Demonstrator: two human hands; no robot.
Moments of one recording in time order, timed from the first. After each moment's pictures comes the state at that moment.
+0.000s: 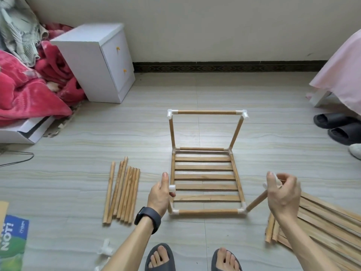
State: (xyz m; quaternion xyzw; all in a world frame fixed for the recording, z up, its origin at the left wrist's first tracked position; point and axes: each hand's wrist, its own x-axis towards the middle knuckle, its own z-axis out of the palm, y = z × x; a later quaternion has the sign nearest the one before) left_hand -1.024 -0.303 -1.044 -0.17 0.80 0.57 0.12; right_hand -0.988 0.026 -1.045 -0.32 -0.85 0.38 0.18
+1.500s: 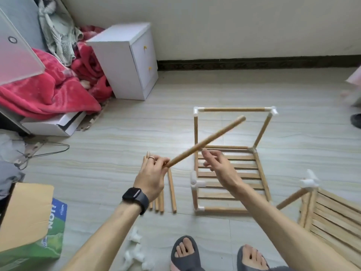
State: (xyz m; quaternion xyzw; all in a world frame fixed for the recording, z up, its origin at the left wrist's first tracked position) left_hand -1.032 -0.419 -0.994 0.08 0.97 0.23 -0.08; right_hand -1.040 -0.182 -0.972 -0.04 -0.77 0.63 -0.13
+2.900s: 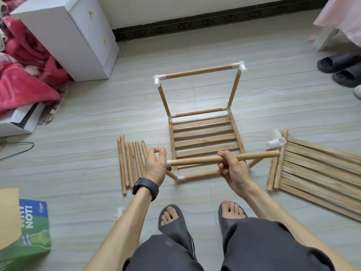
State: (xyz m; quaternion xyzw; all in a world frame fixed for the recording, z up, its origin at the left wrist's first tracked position) left_hand -1.015 -0.317 -1.051 -0.12 0.83 0.54 0.07; right_hand -0.964 -0.092 -1.056 -0.28 -0.47 0.84 -0.05
